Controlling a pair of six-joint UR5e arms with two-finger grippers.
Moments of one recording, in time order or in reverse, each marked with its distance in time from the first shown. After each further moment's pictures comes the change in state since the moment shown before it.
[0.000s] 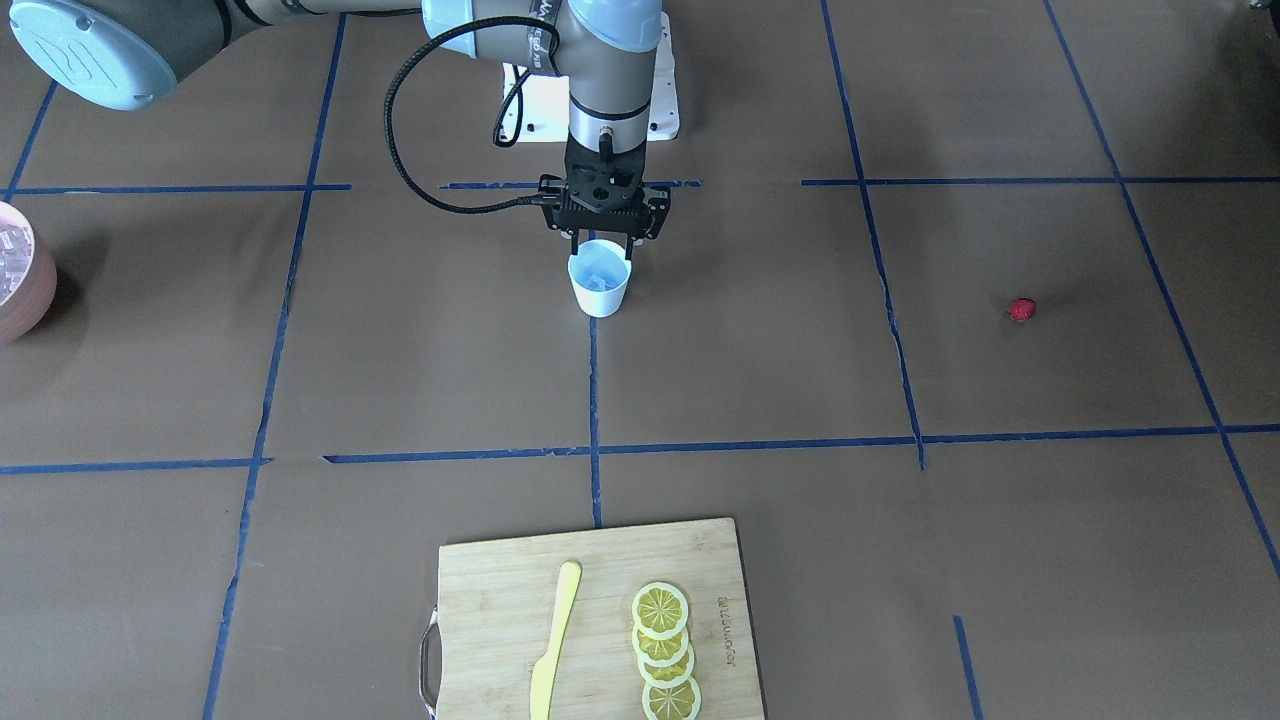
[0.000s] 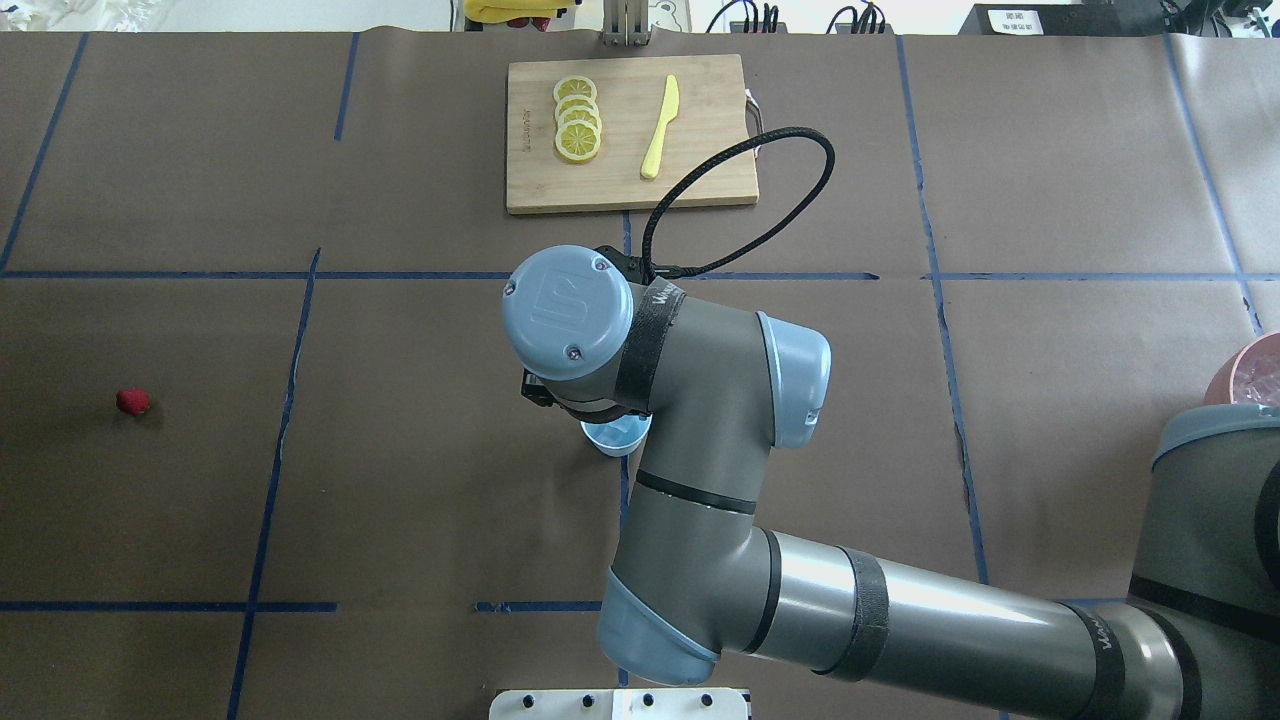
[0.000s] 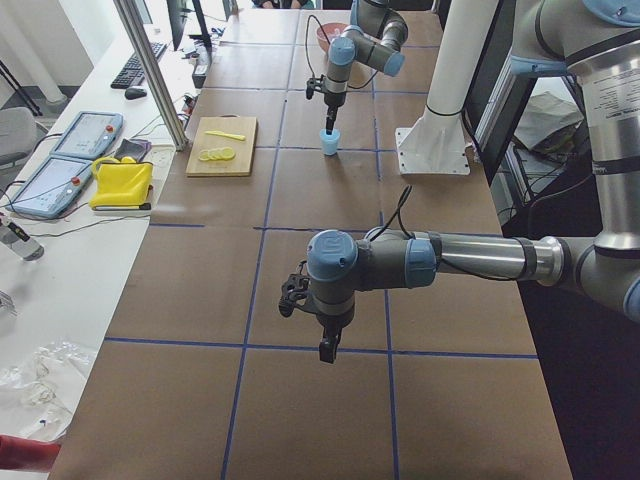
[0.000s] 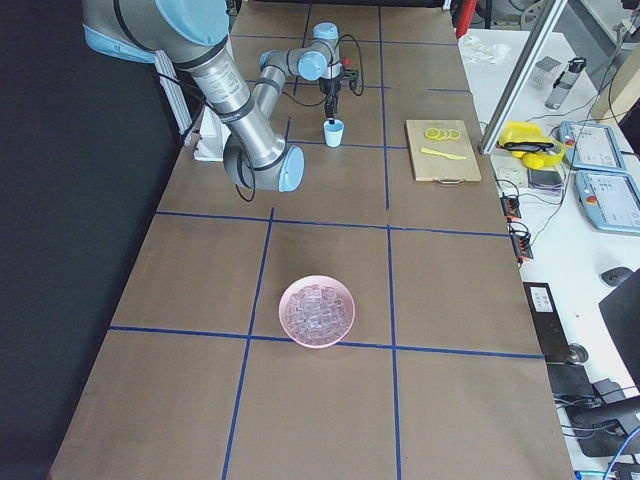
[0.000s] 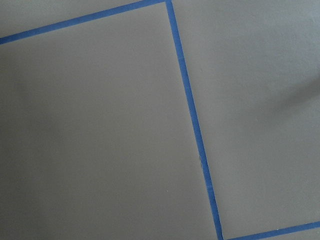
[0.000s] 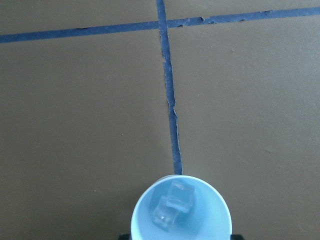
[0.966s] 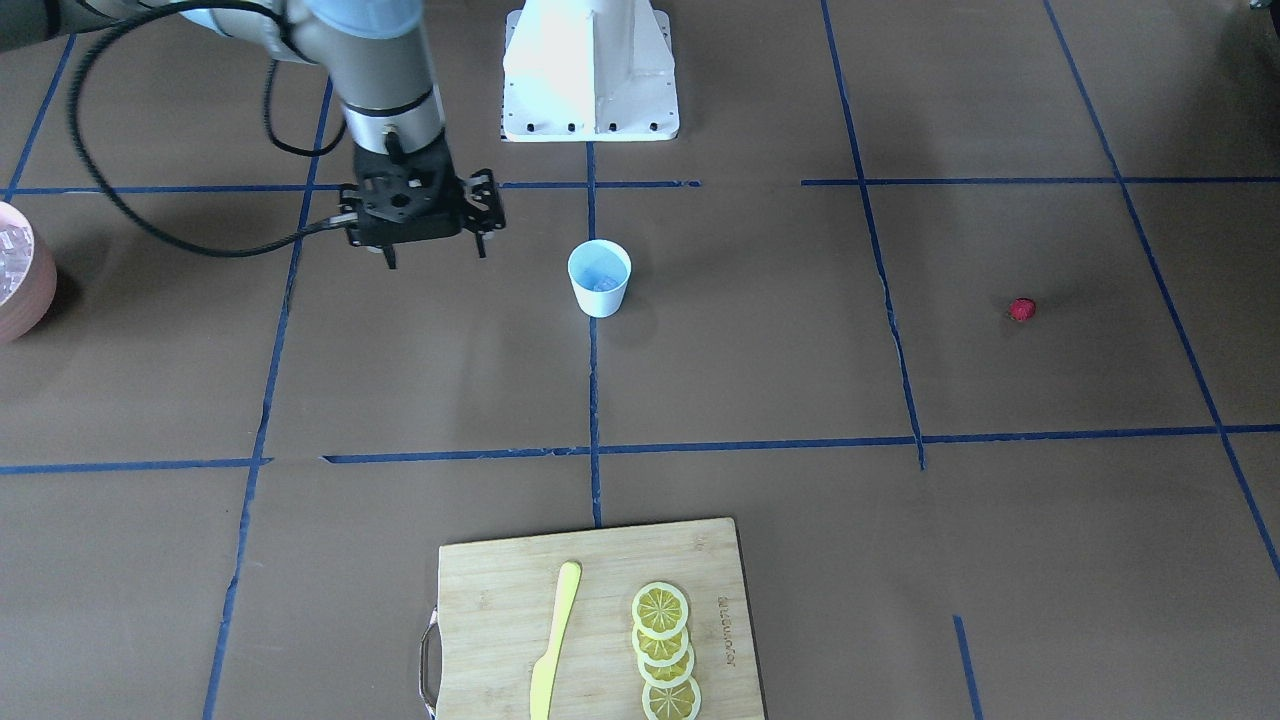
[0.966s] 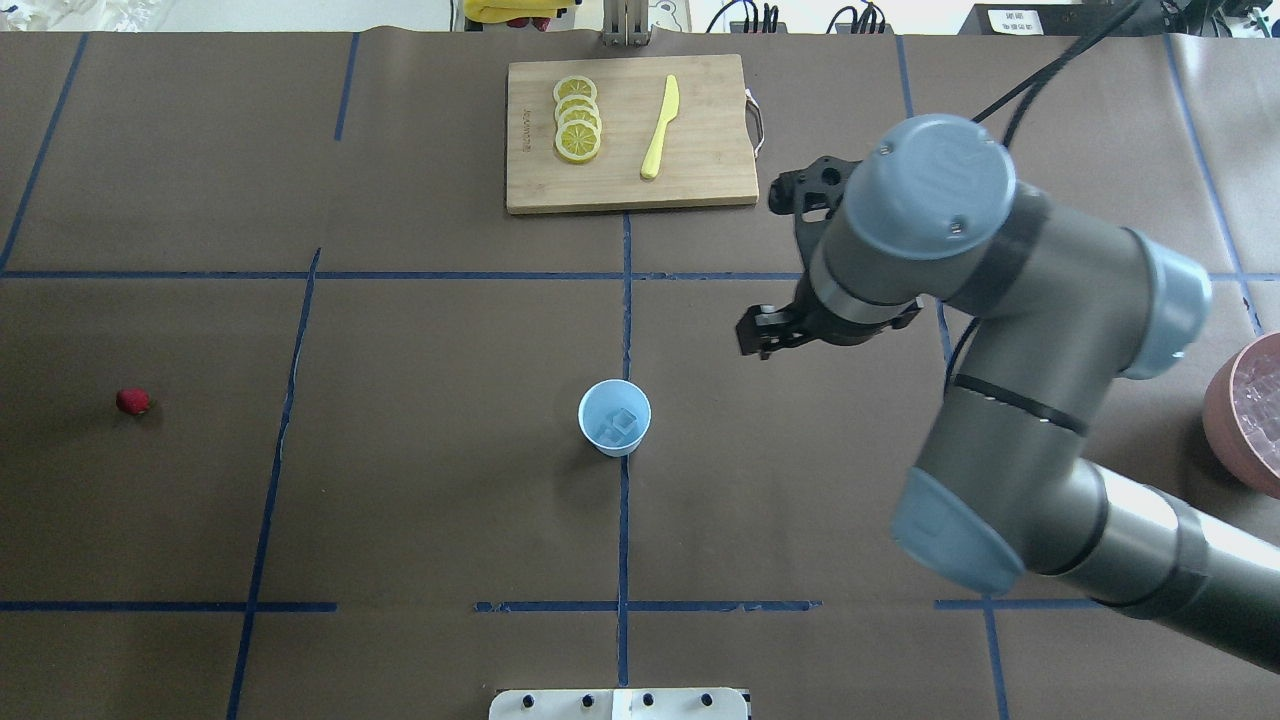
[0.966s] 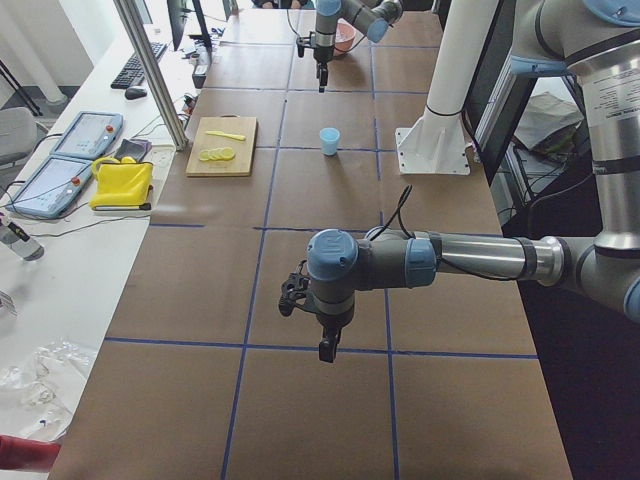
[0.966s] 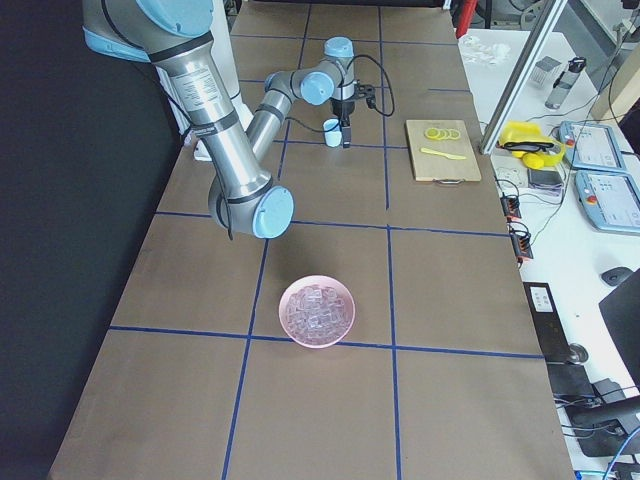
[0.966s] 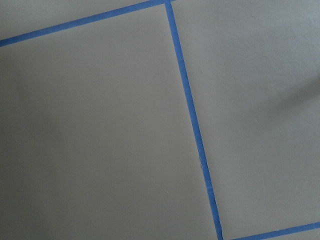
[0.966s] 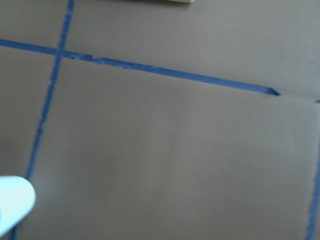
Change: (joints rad) left arm 0.000 0.000 -0.001 -0.003 0.000 0.000; right arm 0.257 -0.412 0.384 0.000 0.185 -0.502
